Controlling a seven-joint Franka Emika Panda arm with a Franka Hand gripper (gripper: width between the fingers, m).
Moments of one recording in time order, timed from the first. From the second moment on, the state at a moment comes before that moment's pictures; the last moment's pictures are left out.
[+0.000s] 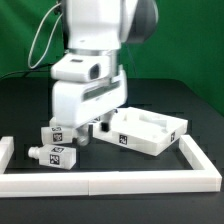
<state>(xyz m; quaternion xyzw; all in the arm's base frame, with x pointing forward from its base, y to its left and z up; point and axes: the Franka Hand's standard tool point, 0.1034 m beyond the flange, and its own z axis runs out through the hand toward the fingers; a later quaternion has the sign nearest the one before) 0.554 -0.011 0.061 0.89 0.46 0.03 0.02</state>
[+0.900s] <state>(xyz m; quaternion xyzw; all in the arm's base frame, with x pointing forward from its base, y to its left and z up) 0.511 0.028 0.029 0.91 0.42 0.01 0.00</state>
